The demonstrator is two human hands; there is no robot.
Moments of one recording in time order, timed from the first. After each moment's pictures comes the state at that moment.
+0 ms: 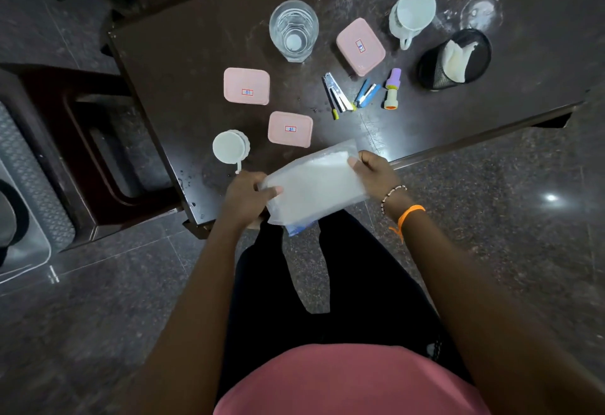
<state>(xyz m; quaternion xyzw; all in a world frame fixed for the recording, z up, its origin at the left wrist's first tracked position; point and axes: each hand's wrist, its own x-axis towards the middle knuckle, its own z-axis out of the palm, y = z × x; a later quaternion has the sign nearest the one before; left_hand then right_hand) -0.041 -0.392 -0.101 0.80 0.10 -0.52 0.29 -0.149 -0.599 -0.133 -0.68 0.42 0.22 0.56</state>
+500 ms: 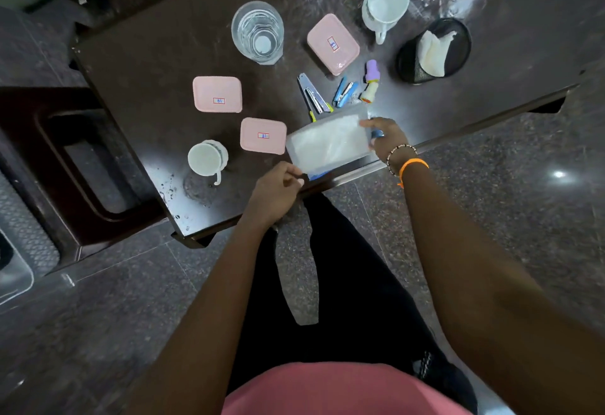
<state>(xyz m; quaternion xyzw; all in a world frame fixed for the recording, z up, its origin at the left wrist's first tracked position) -0.063 -0.476 -0.111 0.80 0.01 -0.54 0.25 -0.143 -0.686 -0.209 -0.74 0.44 0.22 0.45</state>
